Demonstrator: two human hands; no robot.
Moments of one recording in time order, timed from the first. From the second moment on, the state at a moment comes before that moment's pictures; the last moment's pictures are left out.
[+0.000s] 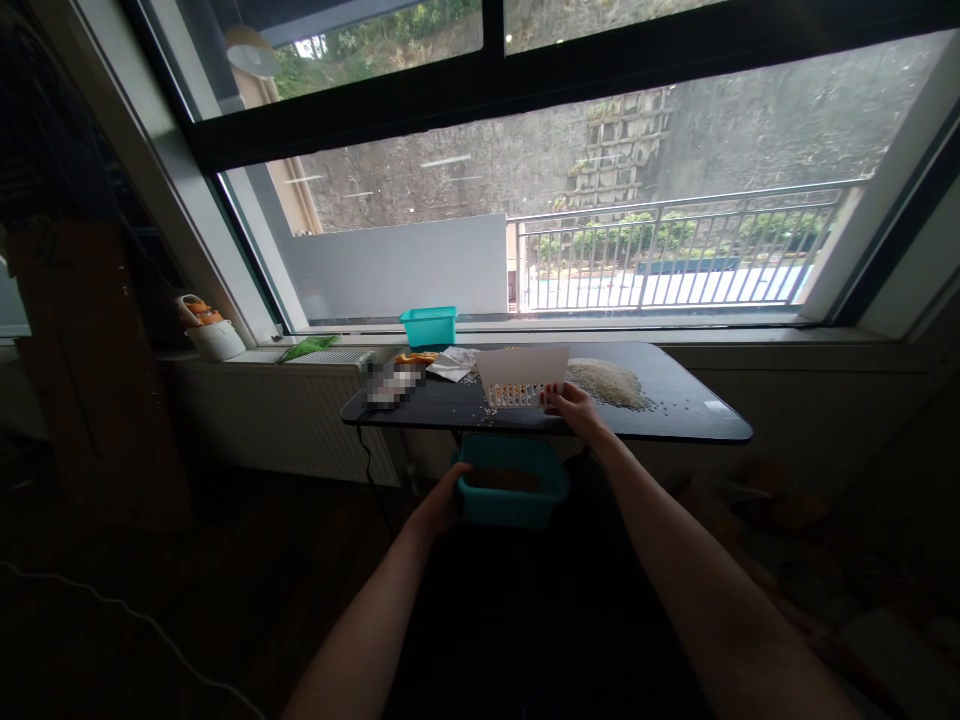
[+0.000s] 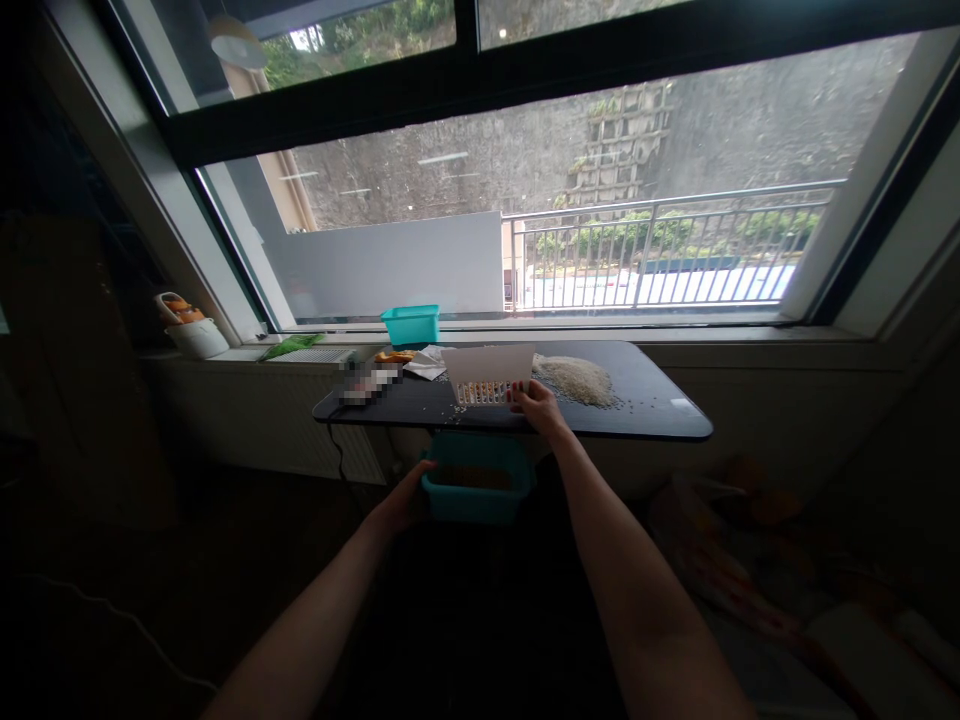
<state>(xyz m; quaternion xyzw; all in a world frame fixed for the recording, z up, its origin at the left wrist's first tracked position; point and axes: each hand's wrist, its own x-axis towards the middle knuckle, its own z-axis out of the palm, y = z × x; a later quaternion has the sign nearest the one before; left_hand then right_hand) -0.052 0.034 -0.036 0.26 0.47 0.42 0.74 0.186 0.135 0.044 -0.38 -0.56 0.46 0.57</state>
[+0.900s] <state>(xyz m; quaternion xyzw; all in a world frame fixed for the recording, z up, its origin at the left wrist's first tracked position) -0.054 0.030 -0.032 0.24 0.48 0.42 0.73 0.165 0.125 0.055 -0.36 -0.59 0.49 0.53</state>
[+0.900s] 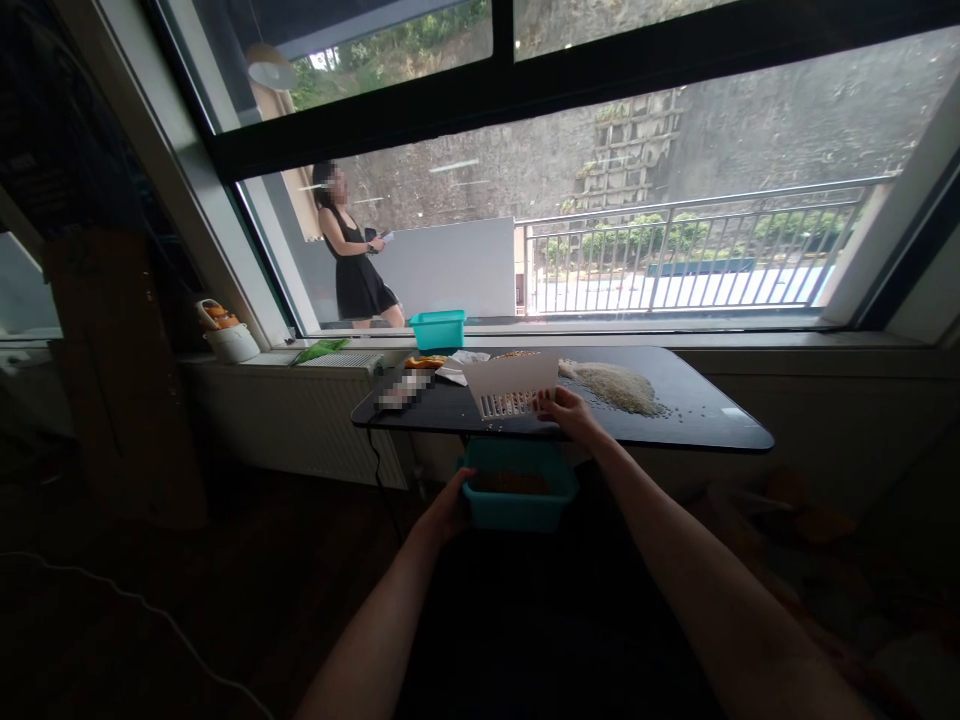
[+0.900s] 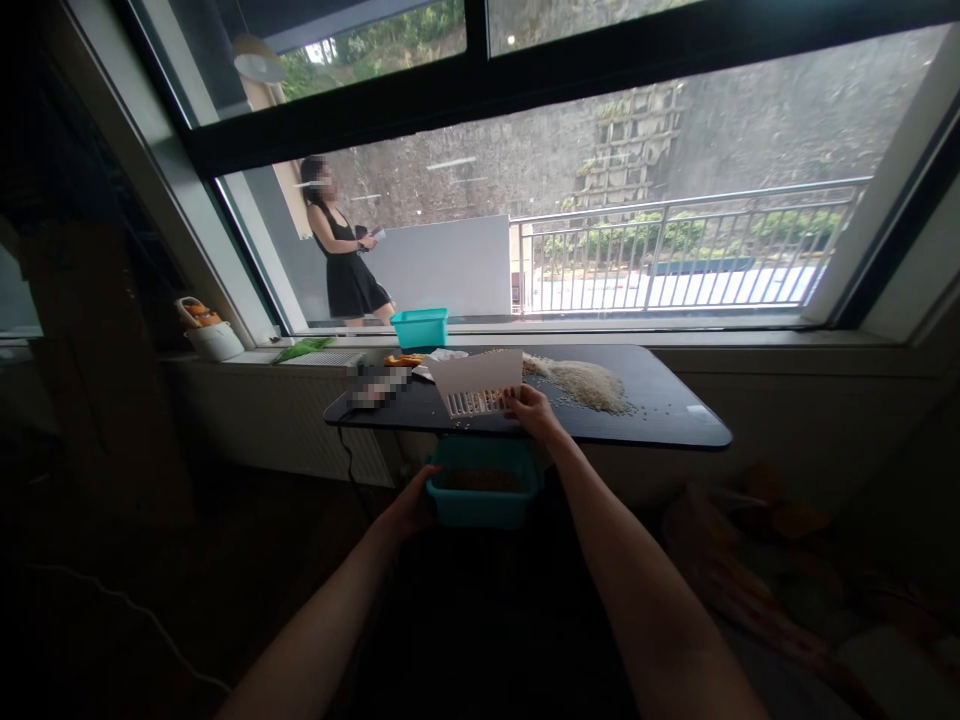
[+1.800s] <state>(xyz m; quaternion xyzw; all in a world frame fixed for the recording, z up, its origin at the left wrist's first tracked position) -0.055 0.035 -0.041 0.22 0.42 0.44 0.76 0.166 0.128 0.051 -0.36 -0.58 0.50 0.54</state>
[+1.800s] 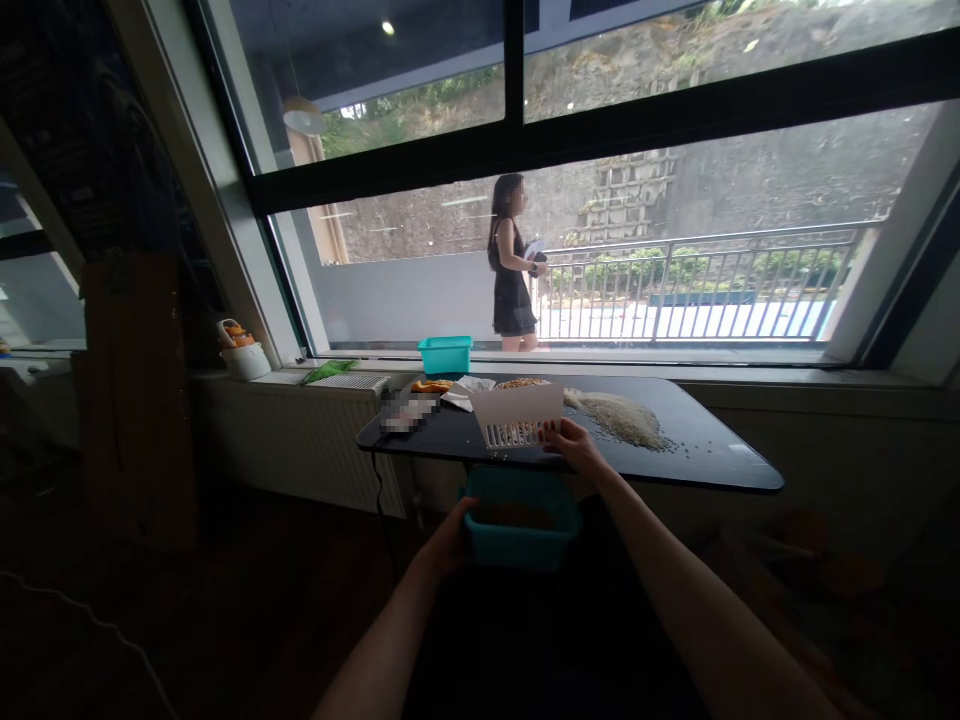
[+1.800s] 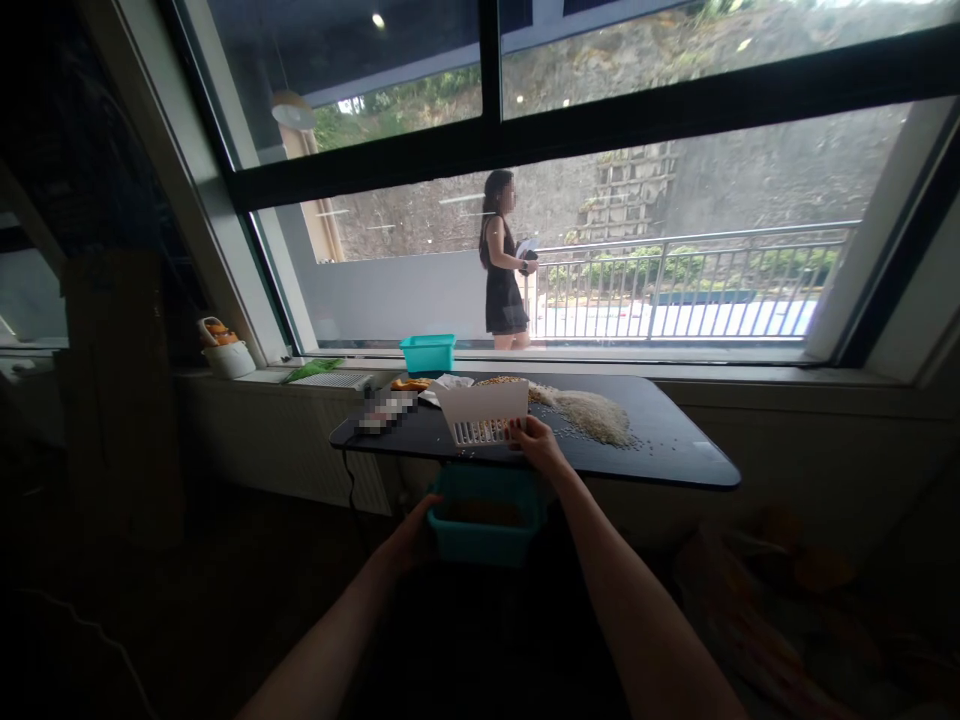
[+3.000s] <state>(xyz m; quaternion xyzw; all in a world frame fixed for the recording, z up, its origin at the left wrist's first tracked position) -0.055 0.038 -0.047 0.23 0.42 0.43 0.77 0.170 0.123 0.052 -0.37 -0.55 0.51 0.55</state>
